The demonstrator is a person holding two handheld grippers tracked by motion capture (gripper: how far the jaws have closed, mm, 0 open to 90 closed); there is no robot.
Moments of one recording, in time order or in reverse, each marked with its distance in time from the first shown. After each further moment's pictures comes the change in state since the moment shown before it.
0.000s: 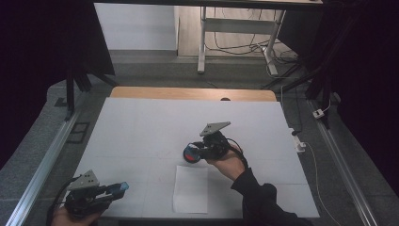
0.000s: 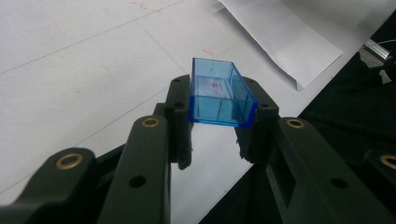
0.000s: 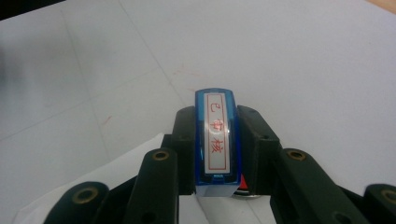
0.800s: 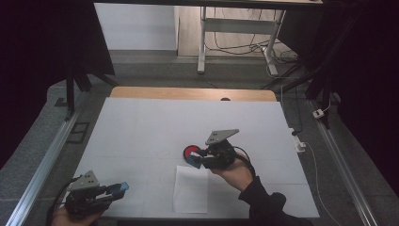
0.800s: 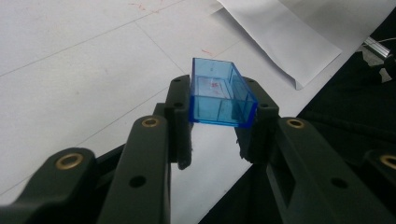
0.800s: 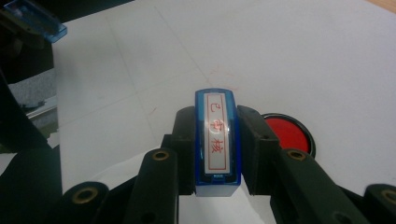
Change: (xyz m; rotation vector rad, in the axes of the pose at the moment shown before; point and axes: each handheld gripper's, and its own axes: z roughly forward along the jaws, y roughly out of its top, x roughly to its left) left arm -0.001 0.000 0.000 -0.001 -0.002 0.007; right arm 0.026 -0.008 -0.030 -0.035 0.068 -0.018
